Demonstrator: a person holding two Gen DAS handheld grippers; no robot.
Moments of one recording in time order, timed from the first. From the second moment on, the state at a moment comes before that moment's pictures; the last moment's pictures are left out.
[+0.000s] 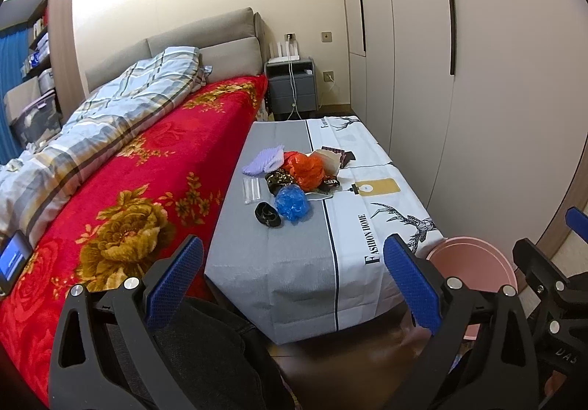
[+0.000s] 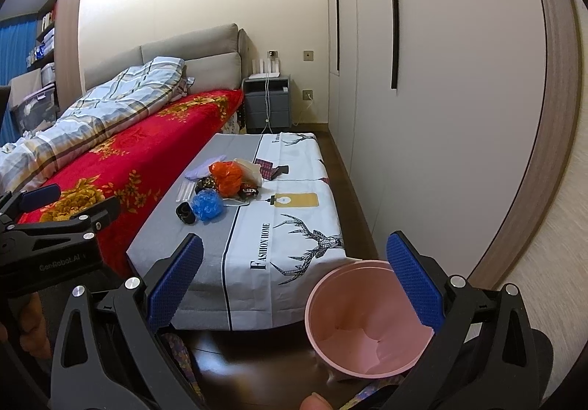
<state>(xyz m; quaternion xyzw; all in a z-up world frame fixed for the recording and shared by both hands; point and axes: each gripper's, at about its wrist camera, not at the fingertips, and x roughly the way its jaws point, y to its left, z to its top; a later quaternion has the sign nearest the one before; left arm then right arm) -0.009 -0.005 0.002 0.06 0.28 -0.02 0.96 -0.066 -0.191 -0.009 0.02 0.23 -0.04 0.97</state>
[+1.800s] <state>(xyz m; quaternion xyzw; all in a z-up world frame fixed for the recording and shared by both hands) -0.006 -0.001 0.003 0.06 0.29 -0.03 0.96 -0.062 -0.195 -0.009 0.02 0.24 -0.03 0.97</state>
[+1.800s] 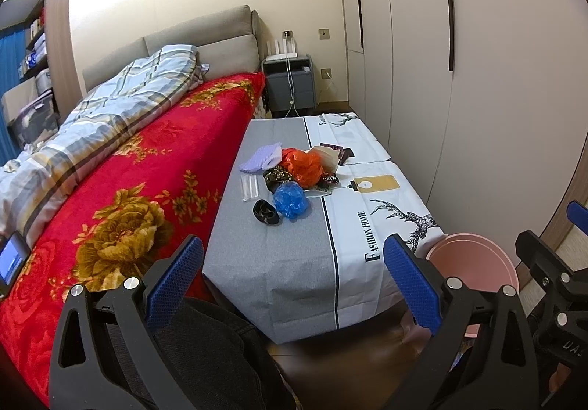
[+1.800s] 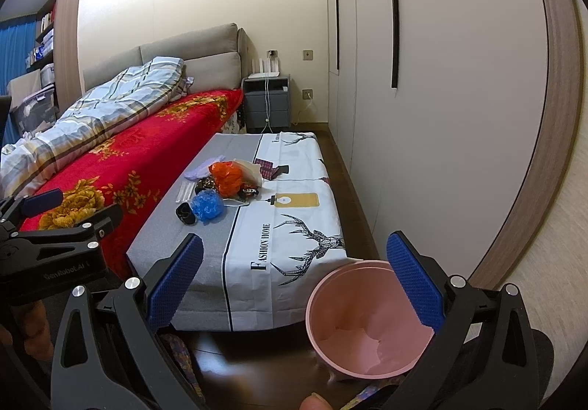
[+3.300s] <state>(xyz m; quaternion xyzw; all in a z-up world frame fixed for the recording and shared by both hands) 0.212 0.118 -0.002 0.02 0.24 0.14 0.96 0.190 -0.142 -0.079 0.00 0.23 0.02 0.97</state>
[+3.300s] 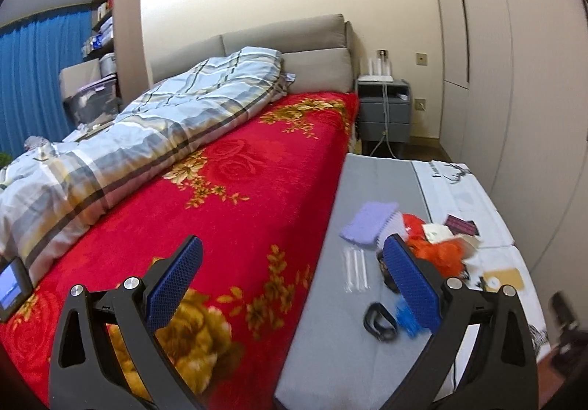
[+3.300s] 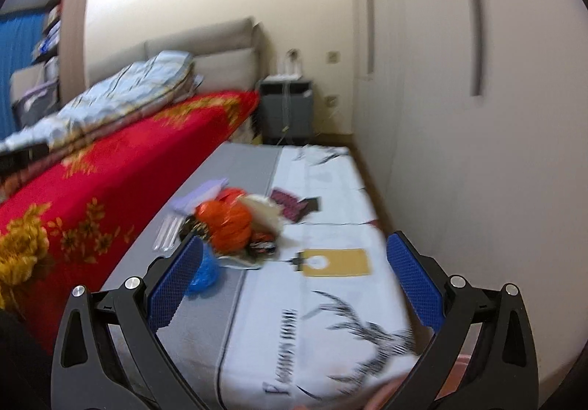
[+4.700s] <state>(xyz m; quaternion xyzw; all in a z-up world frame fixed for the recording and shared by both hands) 0.253 0.129 -0.040 0.04 0.26 0.14 0.95 0.239 -0.100 -0.128 -0.02 0.30 0.14 0.94</state>
